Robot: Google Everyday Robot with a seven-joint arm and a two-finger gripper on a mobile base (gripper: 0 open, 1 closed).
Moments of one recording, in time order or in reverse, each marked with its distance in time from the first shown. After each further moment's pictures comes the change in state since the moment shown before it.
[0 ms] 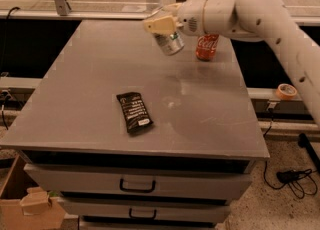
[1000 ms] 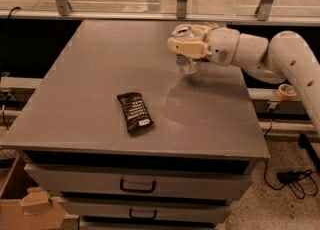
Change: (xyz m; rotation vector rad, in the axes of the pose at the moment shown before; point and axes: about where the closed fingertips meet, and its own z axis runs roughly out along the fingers) arm 0.040 0.016 -0.078 -0.060 -0.260 0.005
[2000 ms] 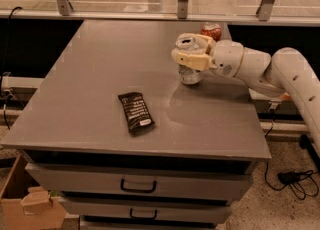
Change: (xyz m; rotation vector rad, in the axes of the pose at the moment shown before) arm 0.015 0.020 -0.015 -0.053 -0.084 -0.049
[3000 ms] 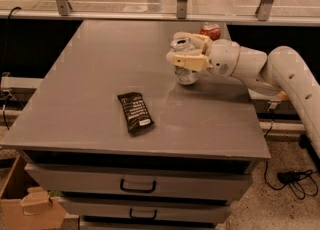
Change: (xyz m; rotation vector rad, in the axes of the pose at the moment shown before) arm -0.001 0.004 0.009 -0.015 -0.002 -0.001
